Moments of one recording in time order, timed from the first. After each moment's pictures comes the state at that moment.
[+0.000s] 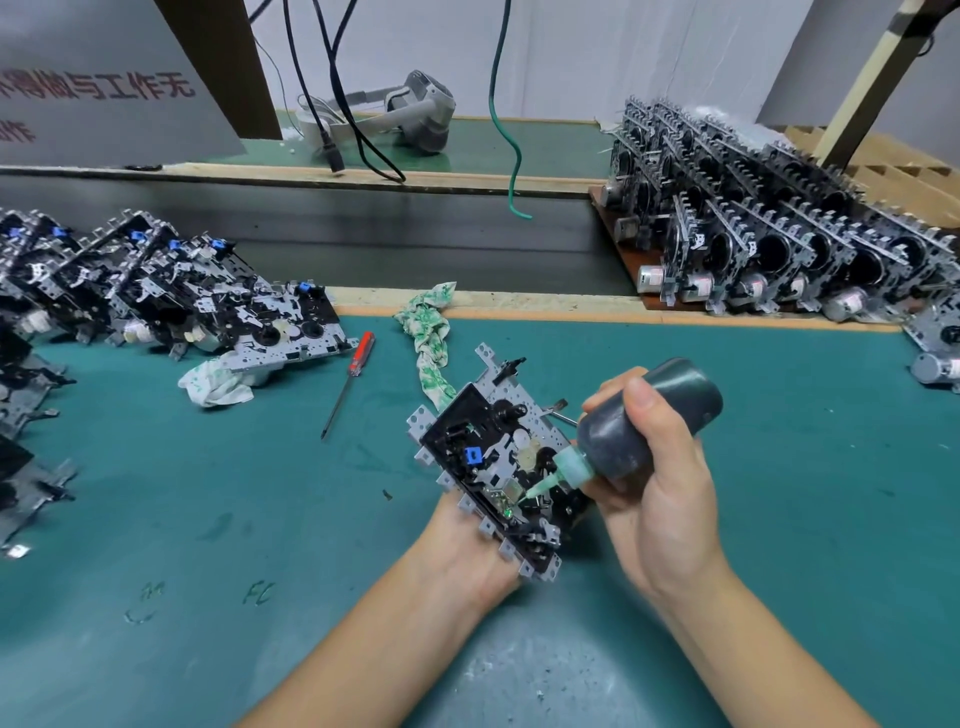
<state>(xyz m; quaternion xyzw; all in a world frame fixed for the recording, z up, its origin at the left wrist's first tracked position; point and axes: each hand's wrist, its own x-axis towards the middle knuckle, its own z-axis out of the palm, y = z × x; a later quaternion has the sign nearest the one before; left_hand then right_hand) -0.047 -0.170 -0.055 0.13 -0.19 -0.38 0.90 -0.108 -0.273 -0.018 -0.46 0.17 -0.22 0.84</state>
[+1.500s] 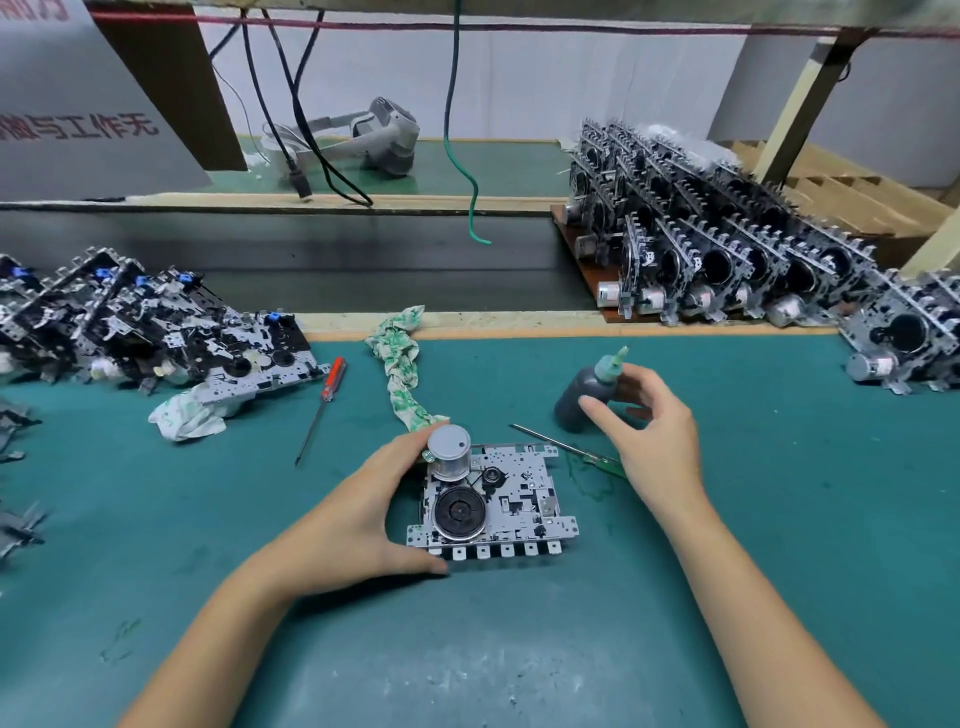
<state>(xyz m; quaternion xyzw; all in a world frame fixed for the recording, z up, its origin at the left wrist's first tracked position) 0.003 -0.104 -0.065 0.80 -0.43 -0.19 0.38 -0.085 -0.361 -0.063 -0.78 0.22 -0.31 0.50</state>
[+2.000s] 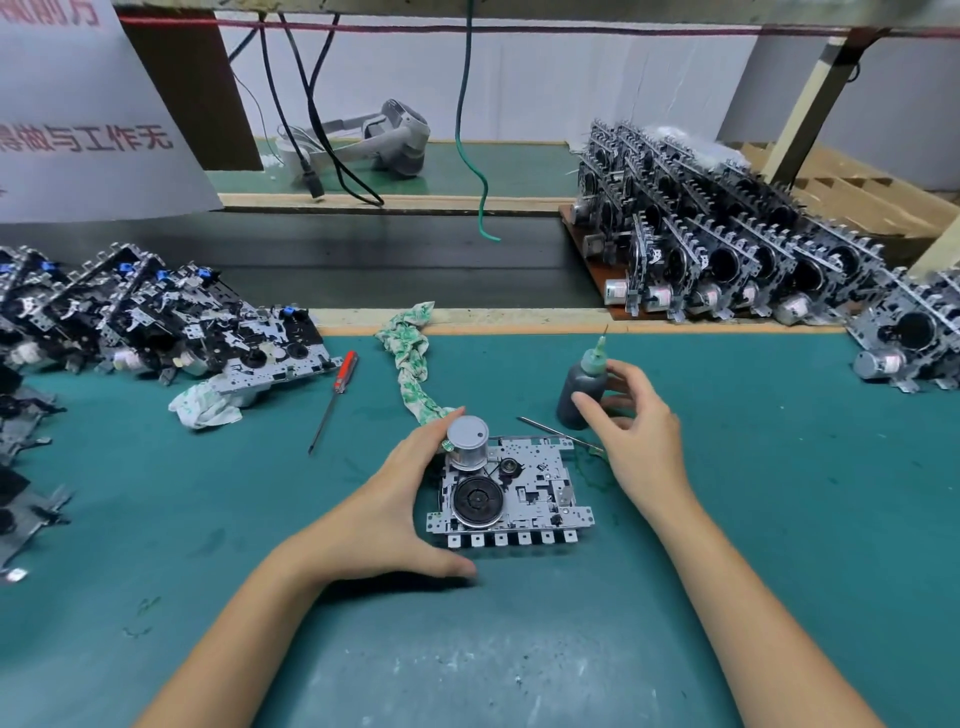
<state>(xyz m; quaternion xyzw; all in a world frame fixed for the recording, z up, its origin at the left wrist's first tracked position) -0.006 -0.110 -0.067 0.78 -0.42 -0.23 0.40 -0.078 -0.354 -0.076 -0.81 0.20 -0.30 0.47</state>
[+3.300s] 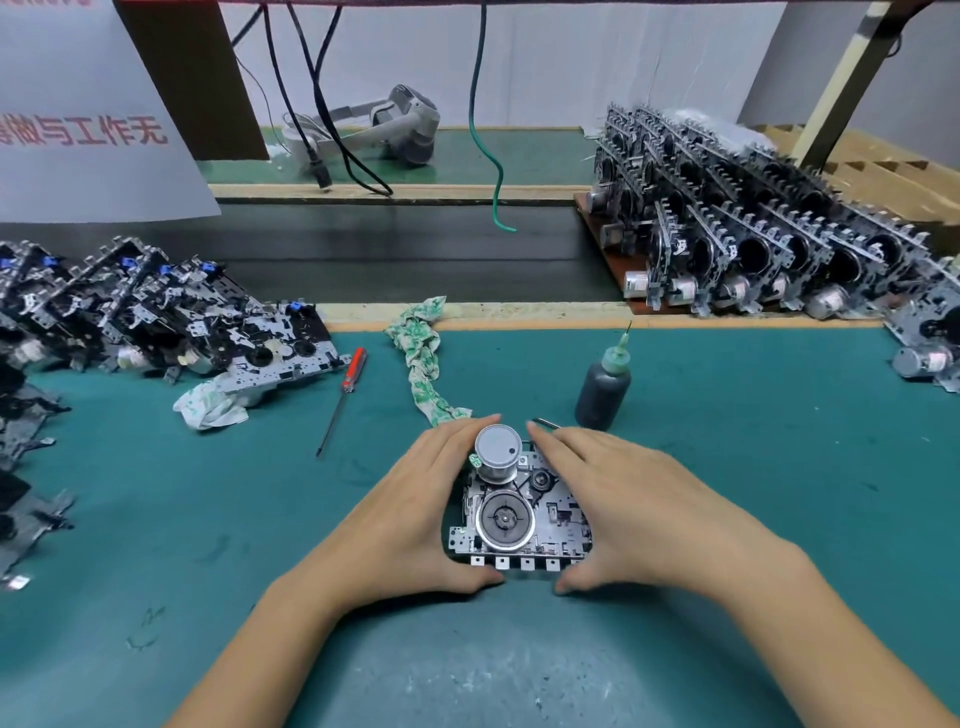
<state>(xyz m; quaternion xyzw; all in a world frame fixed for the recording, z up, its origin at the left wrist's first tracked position) -0.009 -0.120 -0.068 0.79 -0.51 -0.05 0.32 -0.108 -0.318 -0.029 -1.00 -0.07 0.03 0.02</state>
